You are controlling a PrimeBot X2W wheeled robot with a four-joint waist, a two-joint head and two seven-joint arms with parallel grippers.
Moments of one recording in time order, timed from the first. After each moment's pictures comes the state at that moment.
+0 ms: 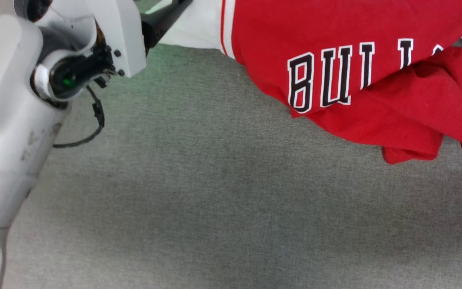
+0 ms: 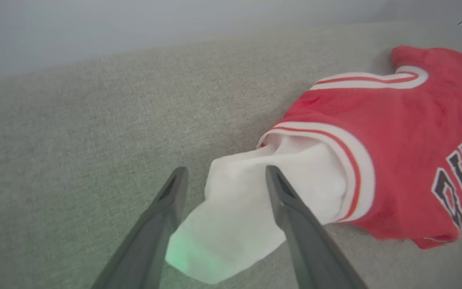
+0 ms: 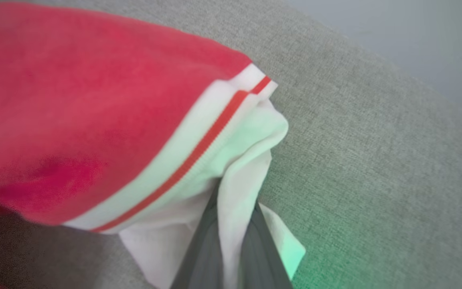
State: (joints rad) left arm -1.21 0.52 -0.64 0.36 -1.01 -0.13 0.54; right arm -1.19 -0.86 0.80 0.38 0.94 0.13 0.57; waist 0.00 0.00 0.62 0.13
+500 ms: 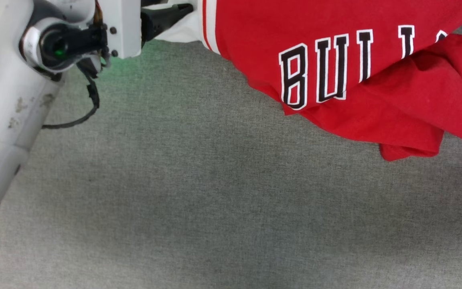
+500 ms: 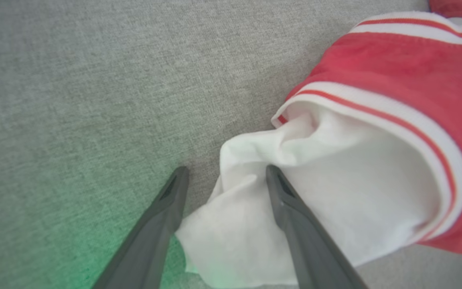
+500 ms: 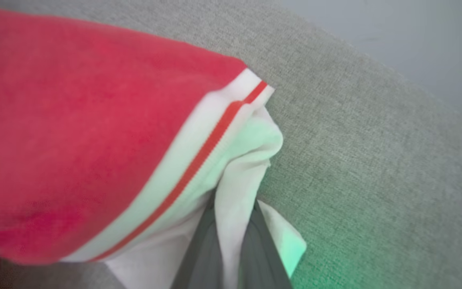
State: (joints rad) left arm -1.35 0.52 -0.80 0.52 -1.20 -0.13 0.73; right arm -1.29 -0.85 0.89 0.39 0.99 0.13 0.55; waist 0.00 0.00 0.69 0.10
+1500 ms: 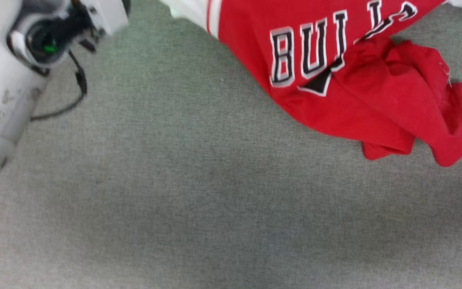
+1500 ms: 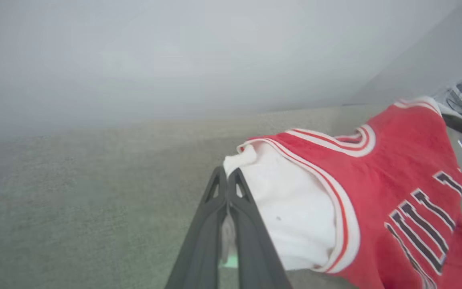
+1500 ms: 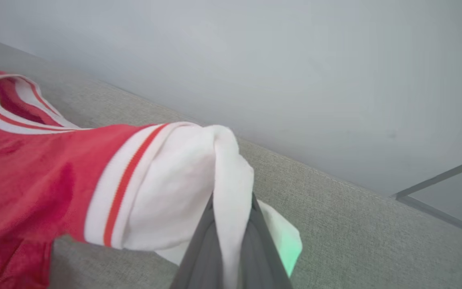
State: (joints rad) left arm -1.40 0.56 -0.87 0.58 -1.29 -0.13 0.30; right arm -1.34 -0.82 0.91 0.55 1.02 0.13 0.20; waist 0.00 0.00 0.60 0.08
